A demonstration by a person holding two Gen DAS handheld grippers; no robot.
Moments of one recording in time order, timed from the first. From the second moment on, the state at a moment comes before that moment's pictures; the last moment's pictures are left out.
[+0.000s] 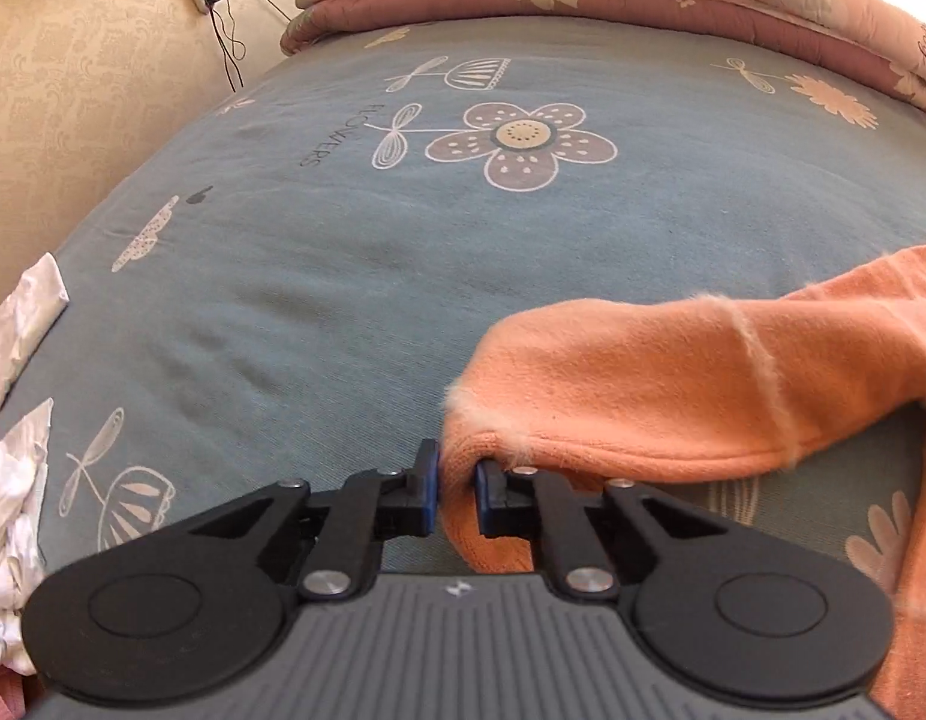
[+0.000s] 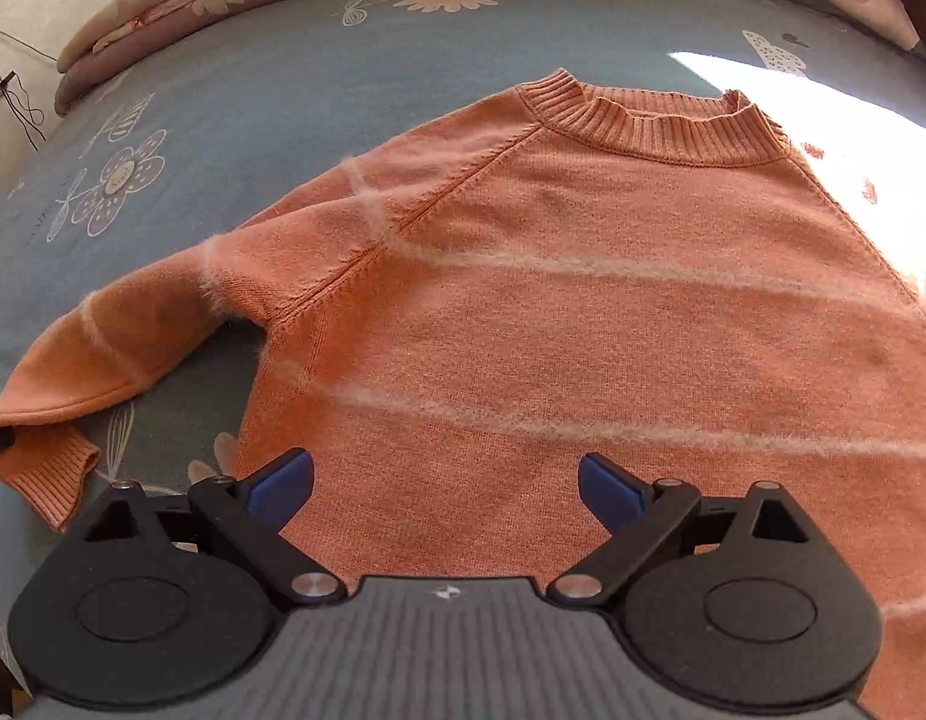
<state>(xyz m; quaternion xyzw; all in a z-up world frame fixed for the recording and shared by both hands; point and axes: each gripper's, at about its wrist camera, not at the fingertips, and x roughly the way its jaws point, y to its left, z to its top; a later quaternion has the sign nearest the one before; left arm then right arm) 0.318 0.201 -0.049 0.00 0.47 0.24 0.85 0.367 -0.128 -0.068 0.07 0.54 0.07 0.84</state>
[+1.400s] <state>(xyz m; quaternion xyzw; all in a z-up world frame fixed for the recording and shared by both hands) 0.354 0.195 -0.027 0.00 0.44 0.01 0.90 0.358 -0.124 -0.100 0.06 0.58 0.08 0.81</state>
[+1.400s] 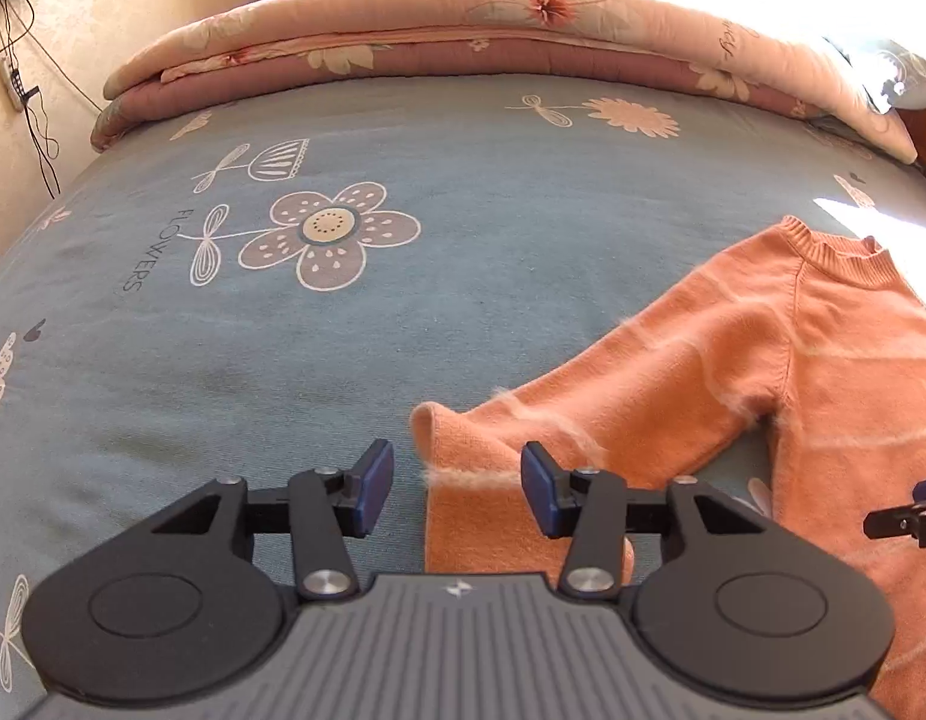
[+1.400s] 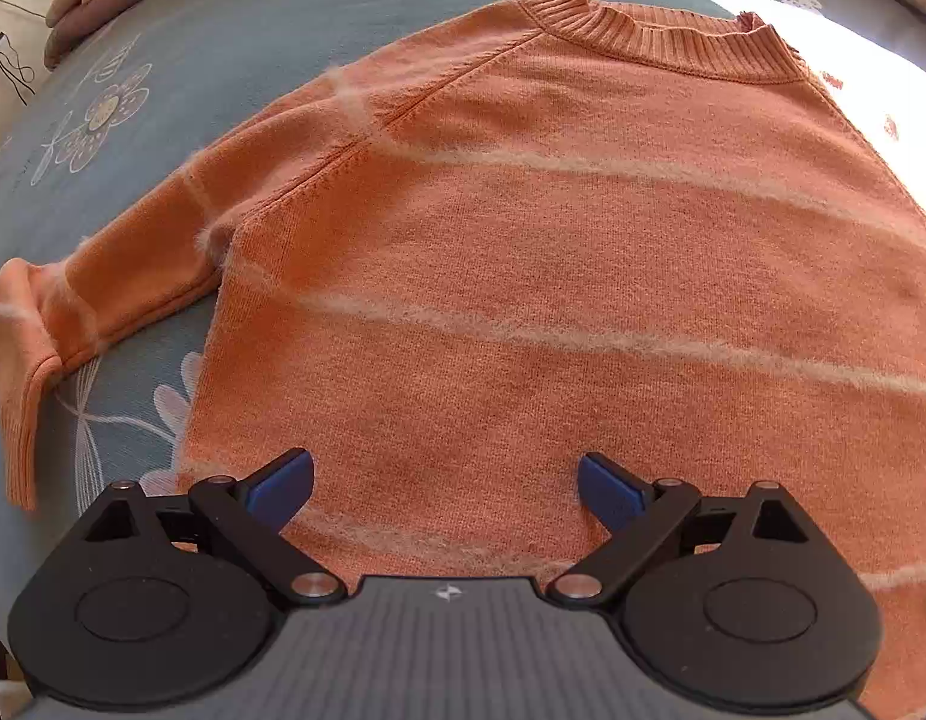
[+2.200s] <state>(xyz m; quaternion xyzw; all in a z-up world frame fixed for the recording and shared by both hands) 0.404 0.267 -0.018 -0.17 0.46 0.05 0.87 0.370 -0.119 -0.085 0.05 0.56 0.08 0.82</state>
